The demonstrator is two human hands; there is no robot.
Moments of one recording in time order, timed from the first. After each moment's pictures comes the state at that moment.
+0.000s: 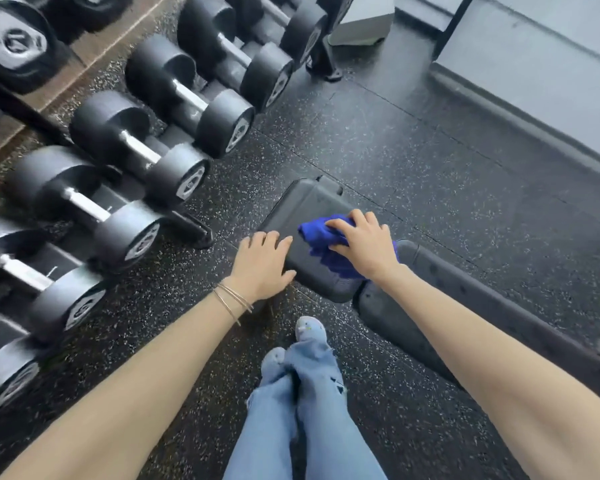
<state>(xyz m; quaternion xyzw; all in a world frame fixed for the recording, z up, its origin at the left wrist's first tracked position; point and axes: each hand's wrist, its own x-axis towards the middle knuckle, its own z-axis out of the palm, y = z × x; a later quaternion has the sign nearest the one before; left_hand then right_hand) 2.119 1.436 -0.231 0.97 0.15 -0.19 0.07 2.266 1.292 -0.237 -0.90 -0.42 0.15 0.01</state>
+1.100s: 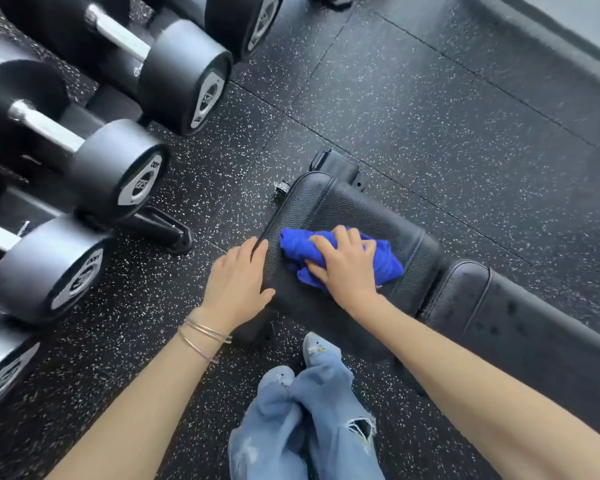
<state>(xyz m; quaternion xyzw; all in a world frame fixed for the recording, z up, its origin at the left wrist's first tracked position) 2.171 1.527 -0.404 0.94 0.19 -0.27 0.13 2.289 1.380 -0.447 -0.92 -0.38 0.08 0.04</state>
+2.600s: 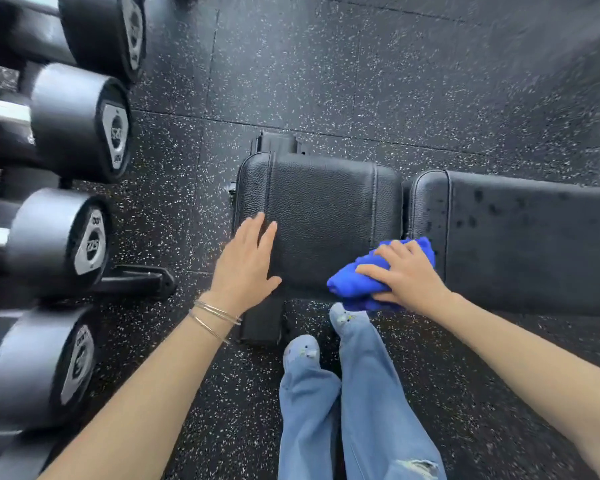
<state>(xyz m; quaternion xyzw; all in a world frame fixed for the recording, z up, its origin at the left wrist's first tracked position) 2.199 1.529 -0.403 0.96 -0.04 -0.26 0.12 2.236 1.231 -0.459 -0.90 -0.44 0.04 0.02</state>
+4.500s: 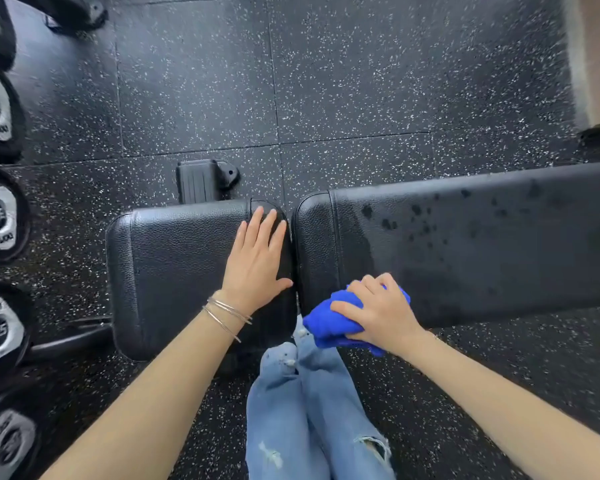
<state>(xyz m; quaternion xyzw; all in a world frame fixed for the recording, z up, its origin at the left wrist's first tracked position) 2.311 1.331 -0.419 0.95 -0.15 -0.26 0.02 2.238 1.097 -0.464 -0.93 -0.36 0.02 0.08</state>
